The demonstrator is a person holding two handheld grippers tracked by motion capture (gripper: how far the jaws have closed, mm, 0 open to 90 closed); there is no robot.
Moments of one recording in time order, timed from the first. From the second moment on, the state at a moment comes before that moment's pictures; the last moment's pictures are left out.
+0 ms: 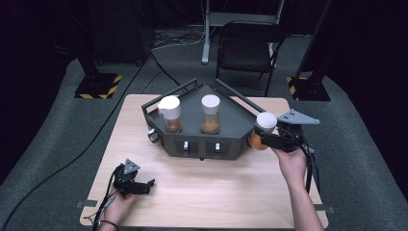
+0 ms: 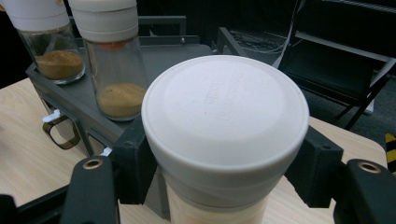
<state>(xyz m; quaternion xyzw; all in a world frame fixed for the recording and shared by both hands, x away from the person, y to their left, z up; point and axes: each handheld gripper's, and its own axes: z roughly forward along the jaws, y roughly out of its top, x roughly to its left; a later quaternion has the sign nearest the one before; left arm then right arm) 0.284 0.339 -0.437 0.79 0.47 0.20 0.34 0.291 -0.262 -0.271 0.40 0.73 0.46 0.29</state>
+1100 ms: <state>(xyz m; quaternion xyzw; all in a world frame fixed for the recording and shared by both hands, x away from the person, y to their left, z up) 0.284 0.339 -0.437 0.79 0.47 0.20 0.34 0.330 -0.234 -0.259 0.39 0.73 0.48 0.29</state>
